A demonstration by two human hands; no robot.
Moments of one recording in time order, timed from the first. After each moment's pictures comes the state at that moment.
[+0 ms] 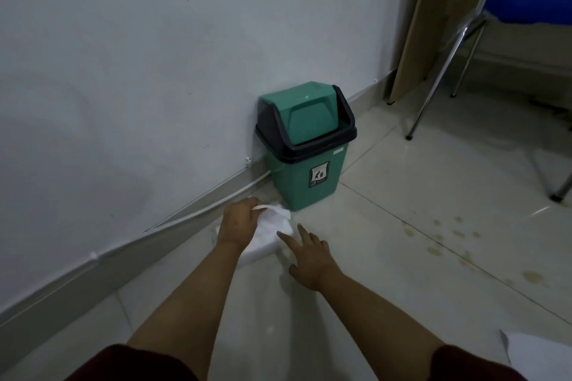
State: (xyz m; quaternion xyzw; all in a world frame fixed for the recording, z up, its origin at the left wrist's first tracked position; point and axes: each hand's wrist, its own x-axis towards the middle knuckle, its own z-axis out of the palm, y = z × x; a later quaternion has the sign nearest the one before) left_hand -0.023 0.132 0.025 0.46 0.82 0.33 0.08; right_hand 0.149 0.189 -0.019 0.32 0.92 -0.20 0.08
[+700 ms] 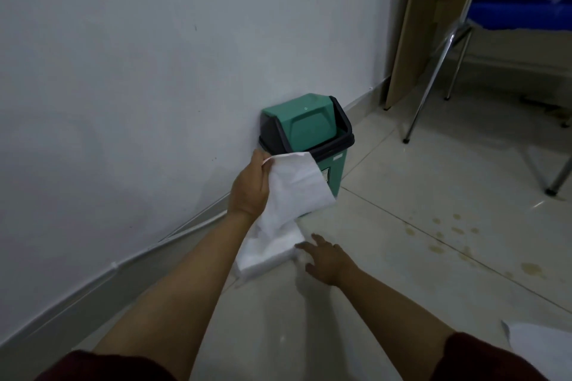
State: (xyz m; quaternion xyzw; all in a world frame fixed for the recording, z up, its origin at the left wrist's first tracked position) left_hand -0.012 0.148 0.116 0.54 0.72 0.44 -0.03; right_hand 0.164 0.197 -0.002 0.34 0.91 -0.23 0.10
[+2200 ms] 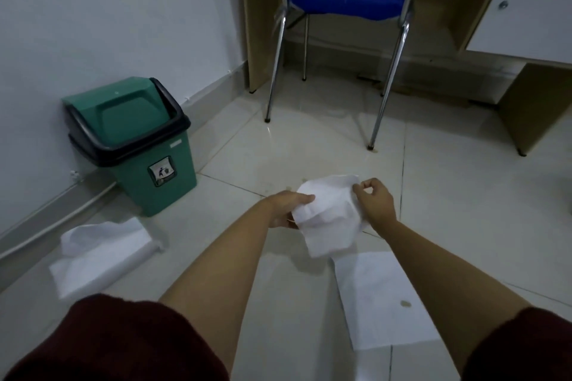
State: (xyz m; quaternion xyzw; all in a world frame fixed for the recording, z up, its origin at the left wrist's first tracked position) left_hand 0.307 0.278 0.071 0.36 0.60 0.24 0.67; right_hand 0.511 0.316 0.038 0.67 0.54 -0.34 -0.39
